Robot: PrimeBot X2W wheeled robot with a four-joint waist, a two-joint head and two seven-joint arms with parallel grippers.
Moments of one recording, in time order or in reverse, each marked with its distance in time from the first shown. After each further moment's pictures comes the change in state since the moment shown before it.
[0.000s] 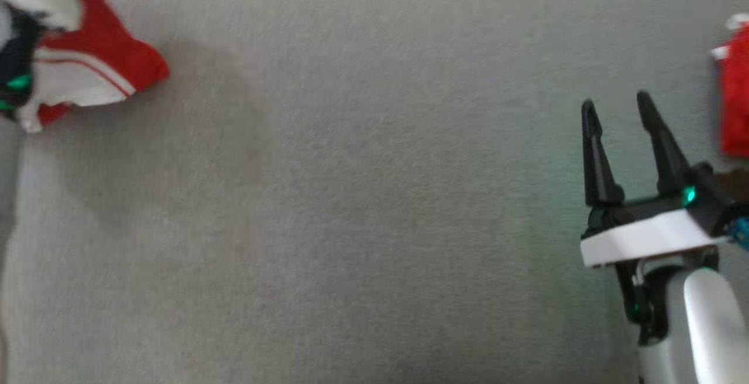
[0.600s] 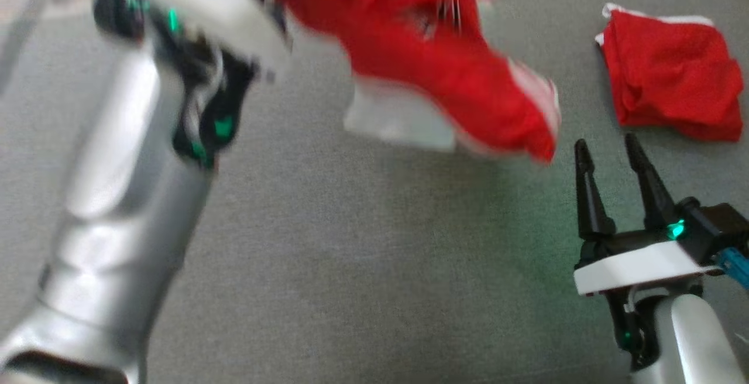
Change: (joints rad) left arm 0.076 -0.295 -0.122 -0.298 -0.083 0.142 0.058; right arm 0.077 0.002 -0.003 0.101 0.074 0.000 -0.084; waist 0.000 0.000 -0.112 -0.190
